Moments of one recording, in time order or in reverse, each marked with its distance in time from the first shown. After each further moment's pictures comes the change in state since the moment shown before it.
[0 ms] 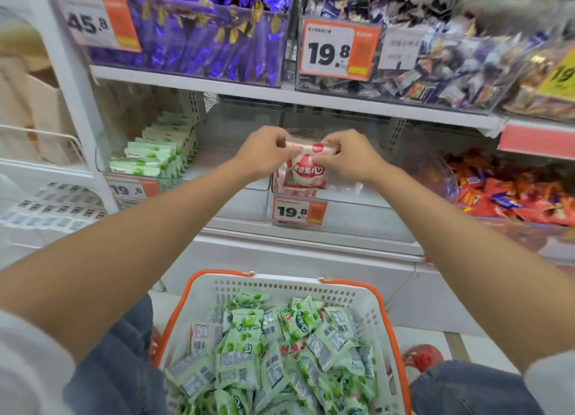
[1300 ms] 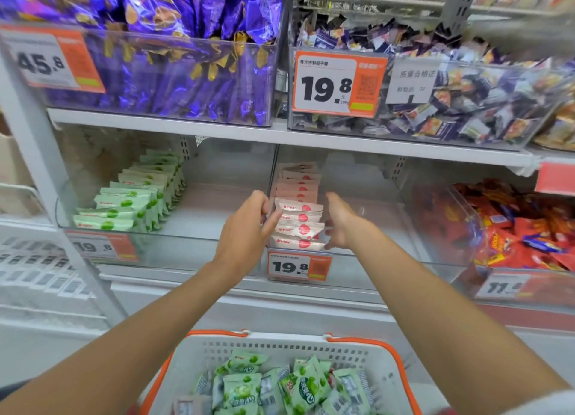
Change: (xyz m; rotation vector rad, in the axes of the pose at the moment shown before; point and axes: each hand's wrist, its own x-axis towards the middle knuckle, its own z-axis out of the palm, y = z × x) left_hand -0.019 -0.054 0.051 0.037 0.214 0.043; right_hand 0.052 0.043 0.073 0.993 -0.141 0.799
